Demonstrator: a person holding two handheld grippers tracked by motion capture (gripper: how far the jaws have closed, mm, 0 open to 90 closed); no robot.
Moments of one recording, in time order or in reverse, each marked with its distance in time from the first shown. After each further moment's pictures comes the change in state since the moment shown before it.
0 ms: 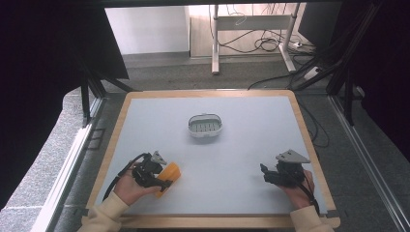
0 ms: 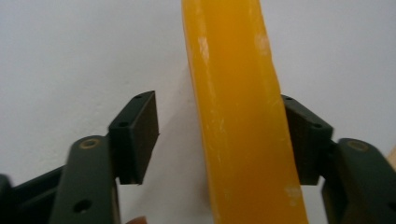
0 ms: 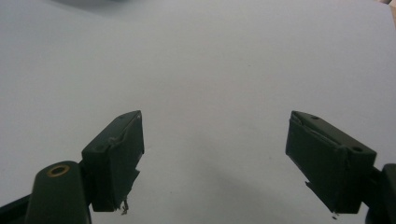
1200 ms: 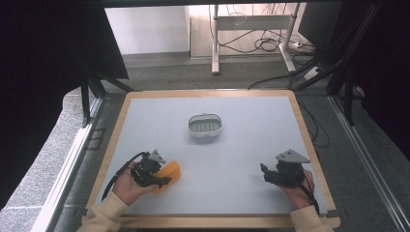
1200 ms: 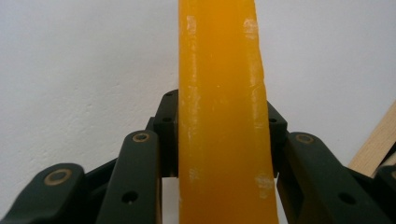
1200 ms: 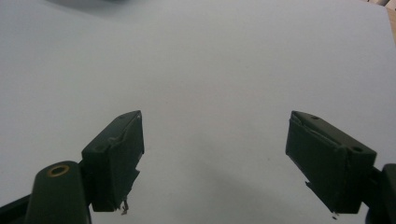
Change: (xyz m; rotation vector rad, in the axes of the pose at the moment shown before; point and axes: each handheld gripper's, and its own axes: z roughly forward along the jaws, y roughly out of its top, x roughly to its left) left arm 0.000 0.003 -0.012 -0.030 -0.037 -0.017; right arm 0.000 0.001 -0.001 -0.002 -0.006 0.000
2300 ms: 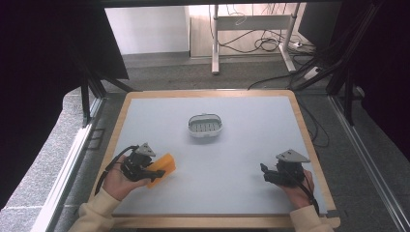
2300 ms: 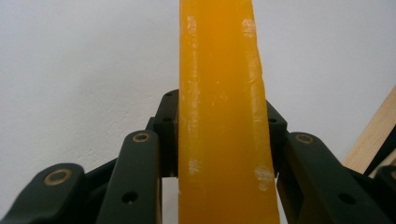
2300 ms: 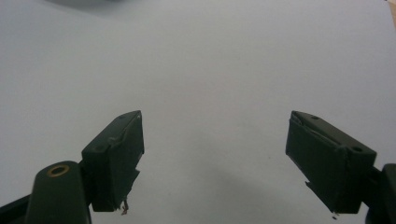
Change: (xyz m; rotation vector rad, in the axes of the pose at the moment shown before) left arm 0.016 0.000 -0.027 -0.071 -0.004 -0.005; right arm -0.001 -0.001 0.002 0.008 0.001 0.013
